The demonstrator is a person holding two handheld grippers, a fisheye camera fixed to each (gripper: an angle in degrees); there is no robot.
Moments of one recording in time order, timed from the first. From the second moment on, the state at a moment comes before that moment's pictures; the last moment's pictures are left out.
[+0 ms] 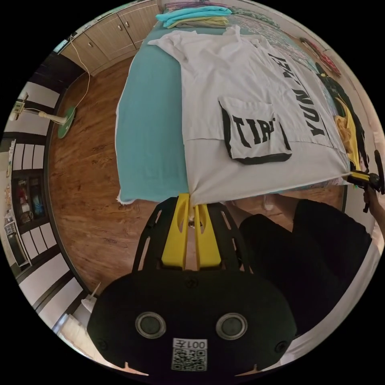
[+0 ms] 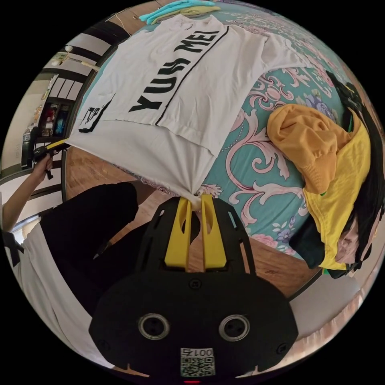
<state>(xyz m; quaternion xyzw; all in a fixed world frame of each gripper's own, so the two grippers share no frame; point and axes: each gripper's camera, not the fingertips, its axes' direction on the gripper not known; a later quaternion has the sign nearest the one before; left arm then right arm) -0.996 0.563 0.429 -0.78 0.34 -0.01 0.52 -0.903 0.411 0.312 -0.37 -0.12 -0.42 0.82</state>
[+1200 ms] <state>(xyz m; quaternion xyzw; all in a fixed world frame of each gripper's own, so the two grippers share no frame) -0.786 0.442 0.896 -0.60 0.56 0.08 0.57 -1.250 0.056 0.442 -0.19 -0.19 -0.58 0.77</state>
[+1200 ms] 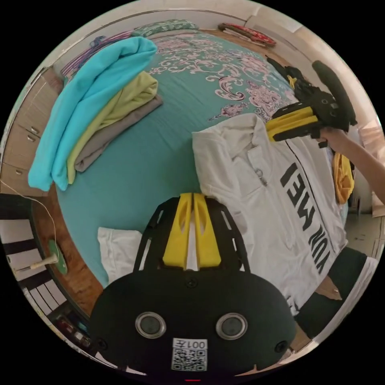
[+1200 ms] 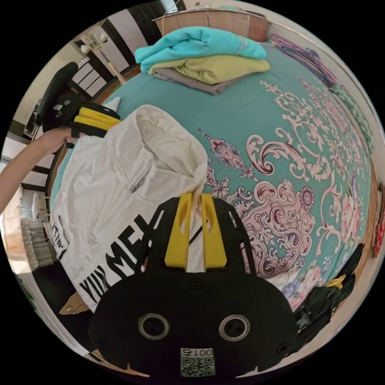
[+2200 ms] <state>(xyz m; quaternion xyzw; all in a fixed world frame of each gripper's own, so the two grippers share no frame) -0.692 0.228 0.965 -0.36 0.74 0.44 0.36 -1.344 -0.006 0.373 -0.21 -0.19 -0.78 0.56</state>
